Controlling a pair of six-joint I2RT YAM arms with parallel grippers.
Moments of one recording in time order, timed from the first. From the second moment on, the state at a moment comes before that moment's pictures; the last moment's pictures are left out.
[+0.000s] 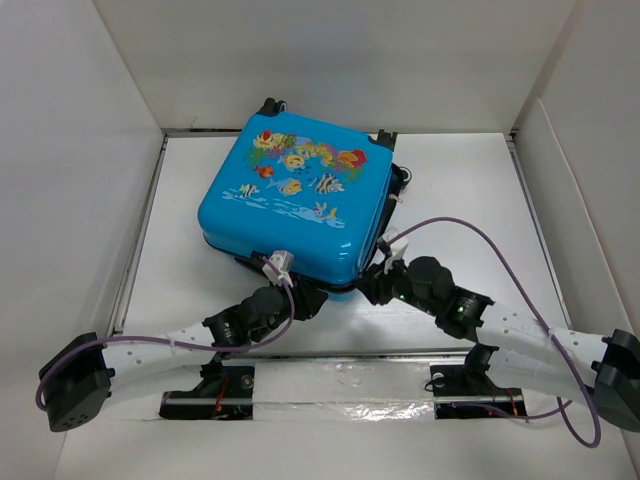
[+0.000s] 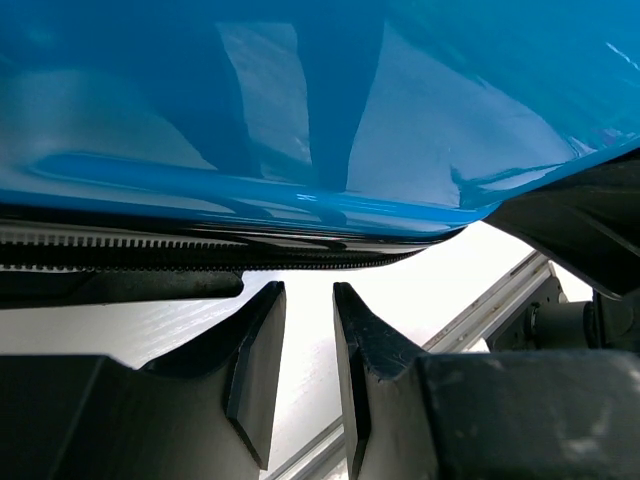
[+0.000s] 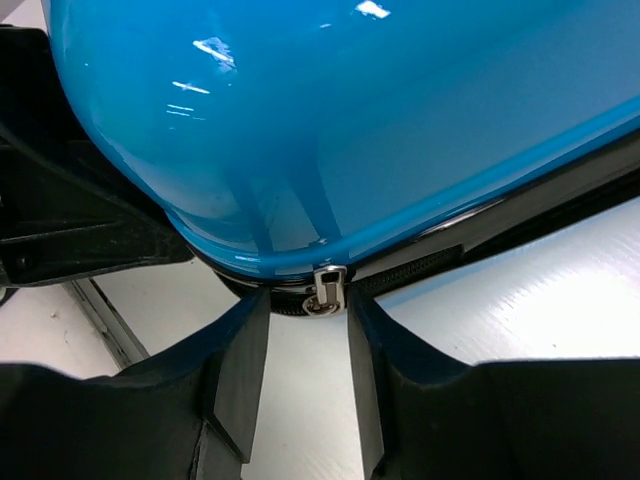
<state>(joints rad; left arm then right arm) -1.06 0.87 0.24 0.28 -0.31 -0.82 0.92 0.93 0.47 0.14 0.06 0.26</state>
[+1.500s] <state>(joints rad) -1.06 0.84 0.31 0.23 -0.34 -0.76 1.41 1.07 0.41 0.53 0.54 0.50</state>
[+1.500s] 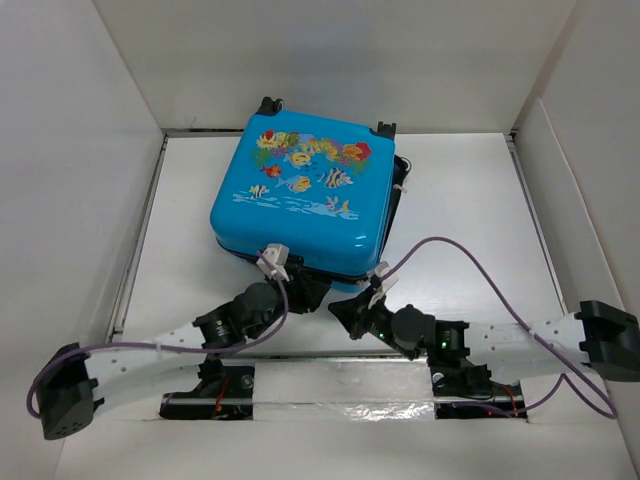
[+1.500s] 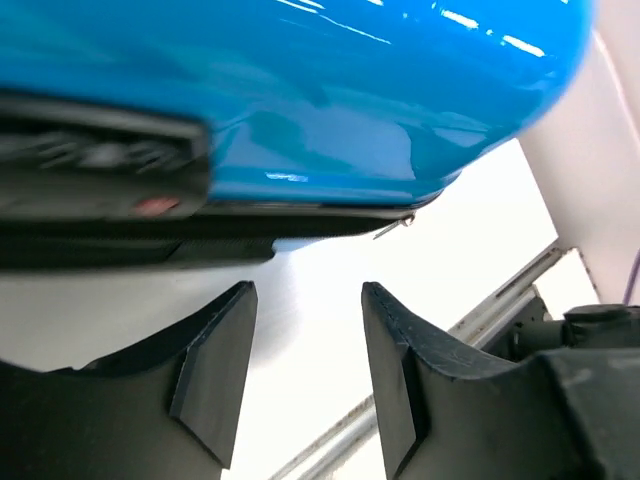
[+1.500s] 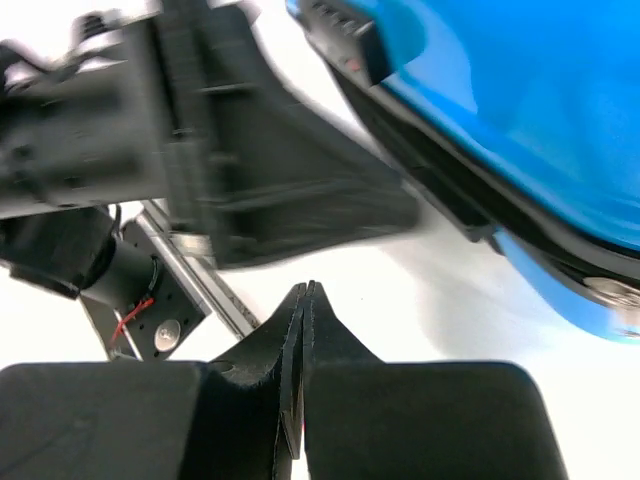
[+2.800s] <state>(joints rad) -0.90 0.76 0.24 0.06 -0.33 -0.83 1.05 1.10 0.36 0.46 0.37 0.53</state>
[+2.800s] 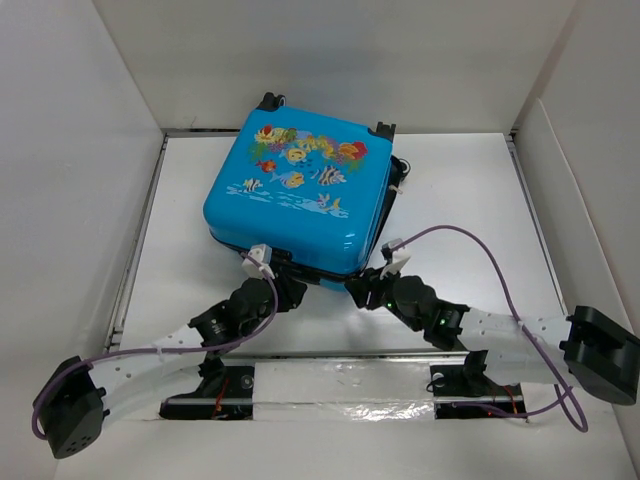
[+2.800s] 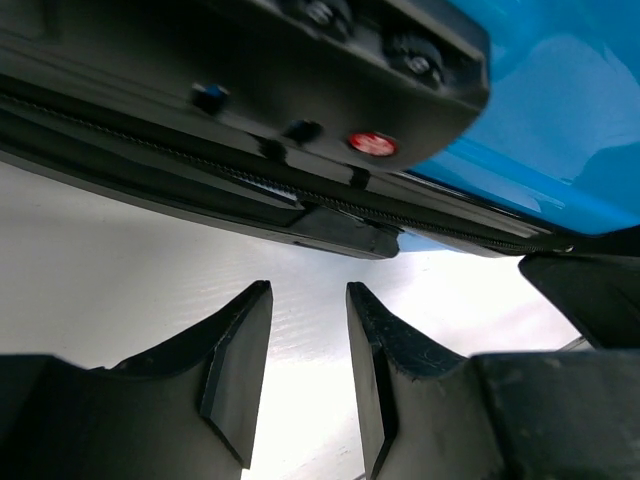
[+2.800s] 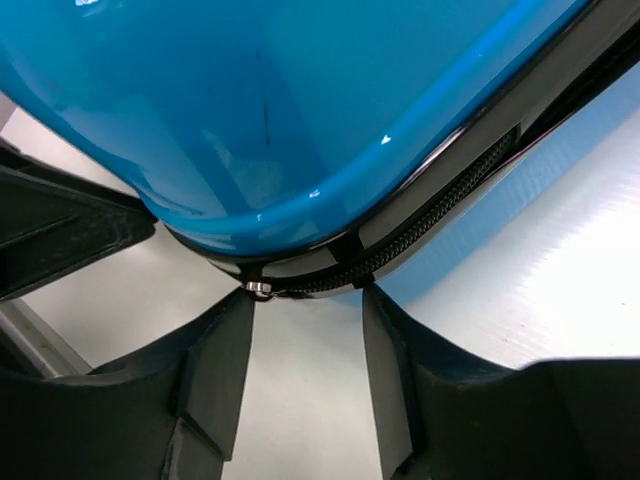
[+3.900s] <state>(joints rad) -0.85 0.72 0.18 0.07 -0.38 -0.87 1.07 1.16 0.31 0.61 0.30 0.51</state>
